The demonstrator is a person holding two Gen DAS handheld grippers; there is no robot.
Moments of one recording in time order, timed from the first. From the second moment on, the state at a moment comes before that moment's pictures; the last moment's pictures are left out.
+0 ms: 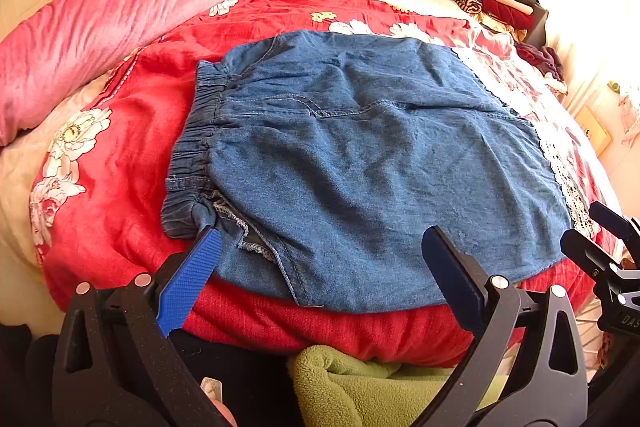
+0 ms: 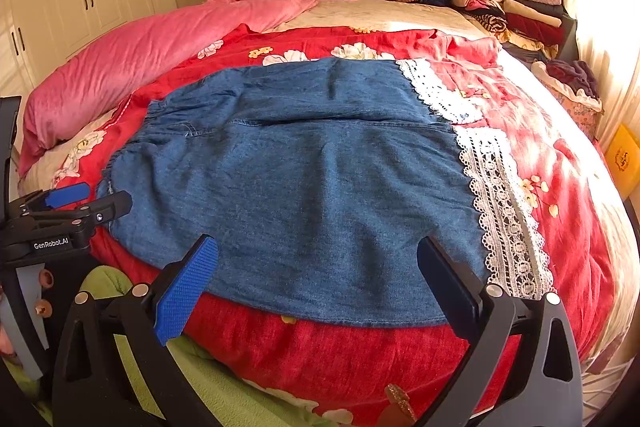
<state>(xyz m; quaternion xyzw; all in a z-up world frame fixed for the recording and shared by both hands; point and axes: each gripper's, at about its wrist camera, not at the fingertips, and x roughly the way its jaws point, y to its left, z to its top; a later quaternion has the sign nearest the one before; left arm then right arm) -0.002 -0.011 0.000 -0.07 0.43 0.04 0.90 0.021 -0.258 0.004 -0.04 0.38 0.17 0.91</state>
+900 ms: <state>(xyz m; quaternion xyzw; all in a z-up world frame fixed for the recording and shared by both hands) -0.001 -0.008 0.003 -0.07 0.42 0.04 0.90 0.022 -0.259 0.003 -0.04 0.38 0.18 0.91</state>
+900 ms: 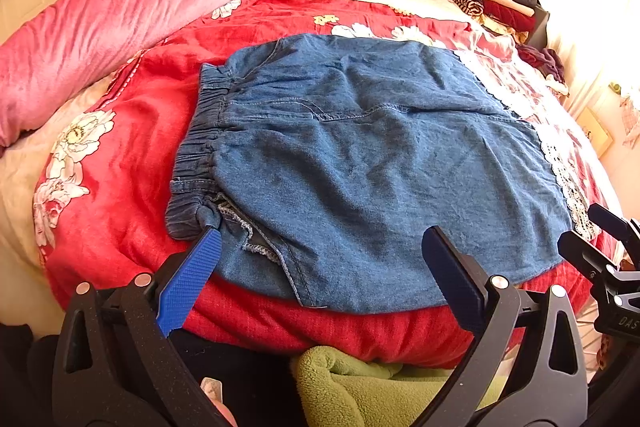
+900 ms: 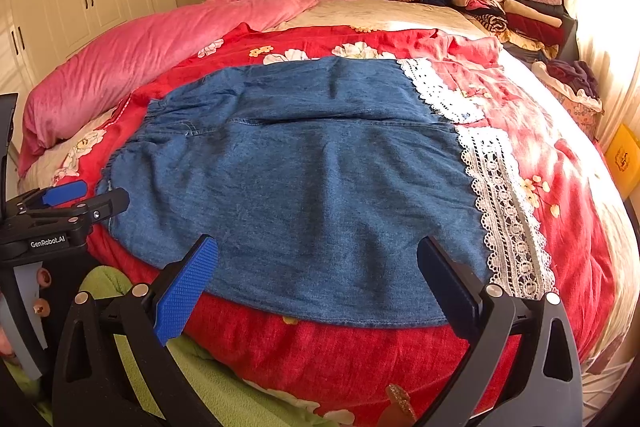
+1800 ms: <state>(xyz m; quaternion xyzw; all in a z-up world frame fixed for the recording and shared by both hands) 0.047 0.034 0.010 -0.08 0.42 0.08 0.90 0.091 -0.217 0.021 -0.05 0.37 0.21 0.90</state>
